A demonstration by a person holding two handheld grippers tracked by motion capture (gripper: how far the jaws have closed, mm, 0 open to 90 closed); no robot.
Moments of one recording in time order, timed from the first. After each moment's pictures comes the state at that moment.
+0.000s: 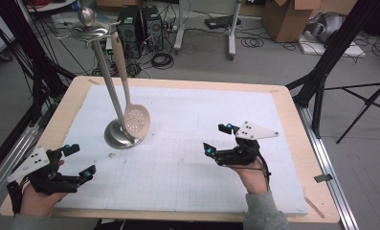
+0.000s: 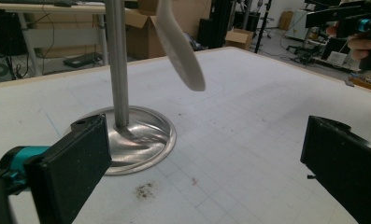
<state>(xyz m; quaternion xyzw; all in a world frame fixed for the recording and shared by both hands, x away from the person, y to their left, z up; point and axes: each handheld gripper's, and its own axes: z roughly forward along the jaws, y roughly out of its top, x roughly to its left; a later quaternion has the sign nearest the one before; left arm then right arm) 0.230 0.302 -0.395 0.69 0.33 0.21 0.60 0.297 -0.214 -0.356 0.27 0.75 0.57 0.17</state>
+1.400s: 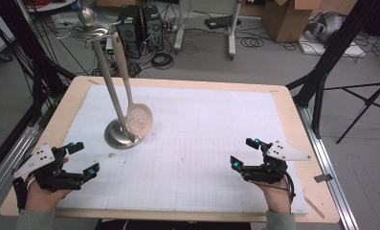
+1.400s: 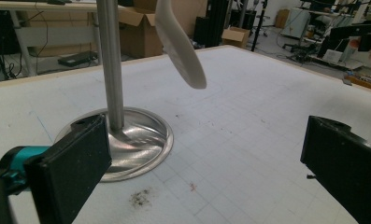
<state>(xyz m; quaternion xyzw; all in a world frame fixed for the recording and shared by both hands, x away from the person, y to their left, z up) 0.237 0.297 -0.396 0.70 0.32 0.21 0.60 0.260 -0.282 -0.383 0.32 0.72 0.58 0.20</state>
